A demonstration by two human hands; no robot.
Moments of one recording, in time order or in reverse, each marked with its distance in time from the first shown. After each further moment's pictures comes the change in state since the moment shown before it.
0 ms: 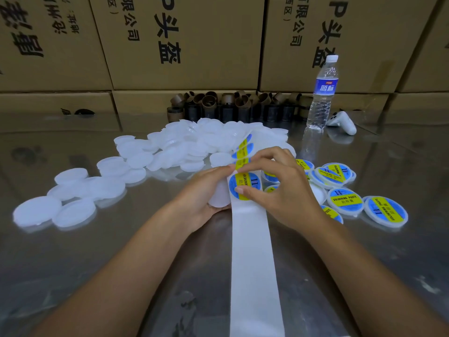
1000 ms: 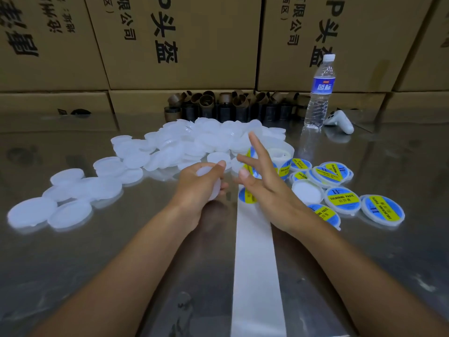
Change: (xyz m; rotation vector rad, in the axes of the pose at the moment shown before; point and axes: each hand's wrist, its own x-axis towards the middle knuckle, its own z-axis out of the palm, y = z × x) left_hand 0.004 -0.004 0.001 0.115 0.313 0.176; right_hand -0.003 -0.004 0.012 0.521 -0.259 0.269
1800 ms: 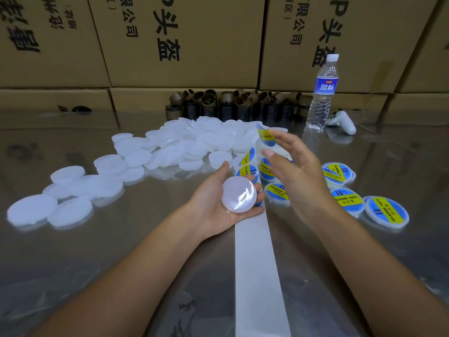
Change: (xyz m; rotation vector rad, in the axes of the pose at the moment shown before) left_hand -0.011 0.002 0.014 -0.470 -0.351 -0.528; right_hand 0.008 -0.011 -0.021 0.240 0.381 0.028
